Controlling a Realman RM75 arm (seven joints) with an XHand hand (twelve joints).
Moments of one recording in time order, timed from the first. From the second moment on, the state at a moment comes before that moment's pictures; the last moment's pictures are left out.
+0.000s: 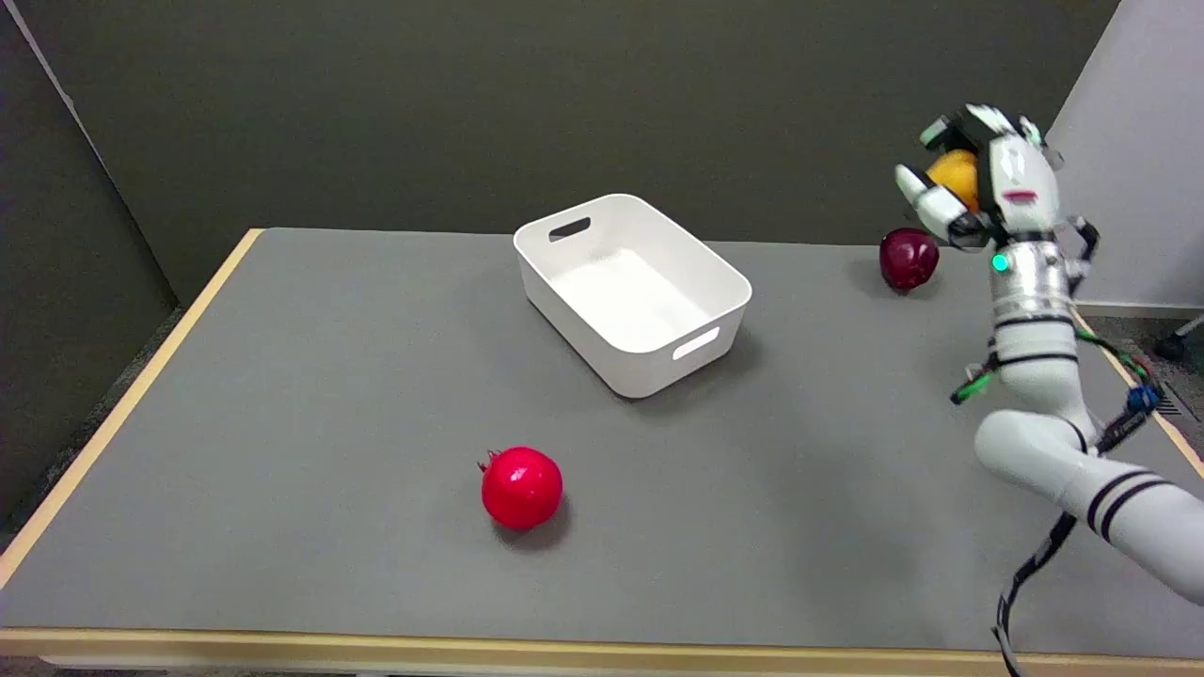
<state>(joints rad) 0.21 -0.85 -1.81 0.99 1.05 0.94 0.37</state>
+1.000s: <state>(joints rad) 0.68 -1.08 -2.16 0.69 0.51 0.71 0.70</state>
